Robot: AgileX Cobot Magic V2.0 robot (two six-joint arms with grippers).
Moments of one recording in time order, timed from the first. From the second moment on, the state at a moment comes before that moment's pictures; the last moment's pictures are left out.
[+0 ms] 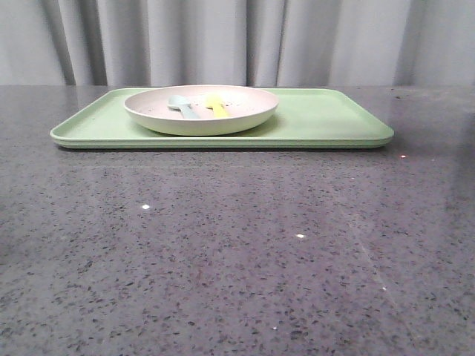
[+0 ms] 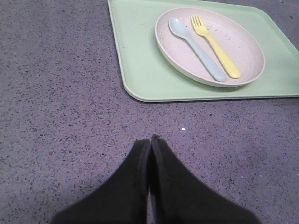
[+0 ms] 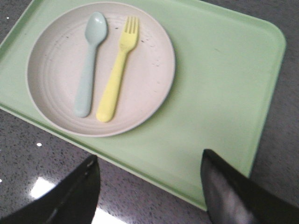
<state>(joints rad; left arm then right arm) -0.19 0.69 -0.68 -0.25 0.62 -0.05 0.44 1.54 -1.56 0.11 0.89 0.02</state>
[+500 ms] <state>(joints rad) -0.19 0.69 -0.68 -0.25 0.62 -0.05 0.53 2.04 -2.03 0.12 1.07 0.07</state>
